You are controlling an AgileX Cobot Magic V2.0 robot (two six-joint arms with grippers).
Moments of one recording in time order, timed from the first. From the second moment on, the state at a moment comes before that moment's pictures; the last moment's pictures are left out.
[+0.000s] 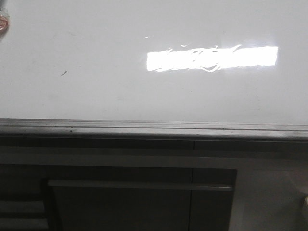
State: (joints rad) left arm -0.05 -0.01 0.00 -0.05 0.17 0.17; right arm 0.02 -0.01 0.01 -0.11 0.13 0.17
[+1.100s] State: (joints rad) left arm -0.05 -0.01 0.00 0.08 0.17 0.18; right arm 0.02 -0.01 0.01 -0.11 0.13 0.17
